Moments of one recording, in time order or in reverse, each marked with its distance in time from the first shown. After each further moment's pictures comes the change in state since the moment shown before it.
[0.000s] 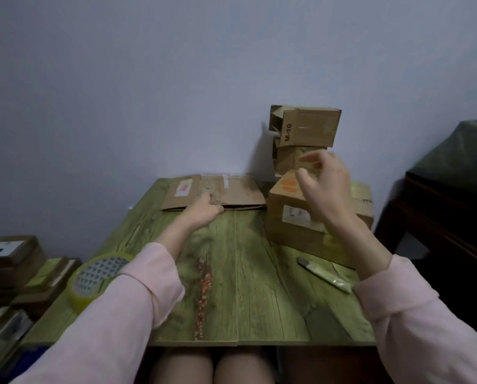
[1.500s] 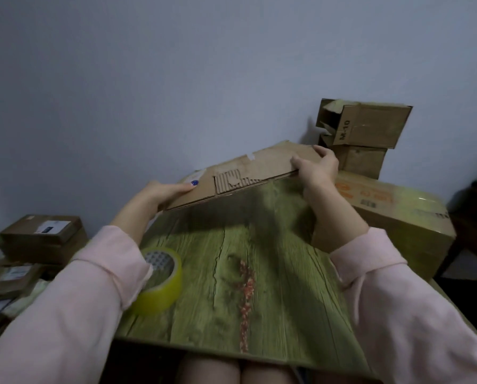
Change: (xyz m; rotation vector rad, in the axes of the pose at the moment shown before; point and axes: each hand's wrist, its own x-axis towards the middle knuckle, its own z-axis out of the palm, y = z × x) left_hand 0.019 -0.094 -0.129 -0.354 0.278 -0.433; right_hand 0.042 -0.051 0.110 0.573 -0.041 0.590
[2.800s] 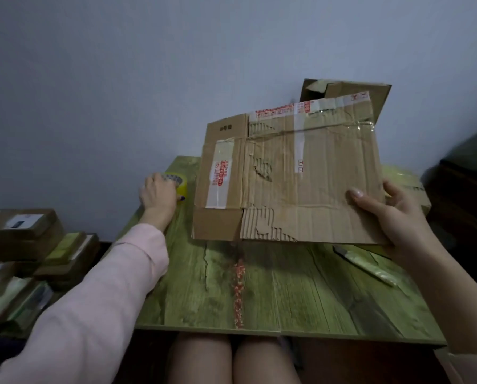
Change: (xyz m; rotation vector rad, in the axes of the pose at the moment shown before) left_hand 0.023 -0.042 0.051 1.050 0.336 0.448; right_hand -0.071 0.035 -0.145 0.094 -0.213 0.015
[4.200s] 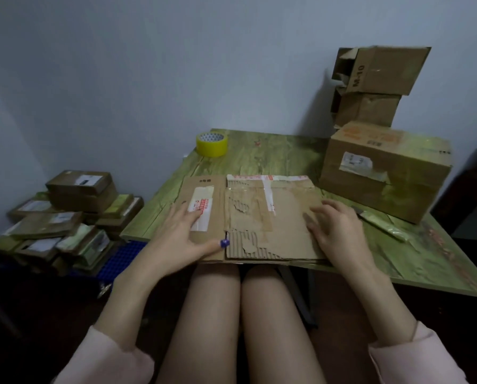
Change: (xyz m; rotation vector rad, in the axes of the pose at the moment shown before) left_hand -0.241 -0.027 -0.072 -0.445 -0.284 0.123; right_hand -0.067 0.092 0.036 -1.025 -0.124 -0.337
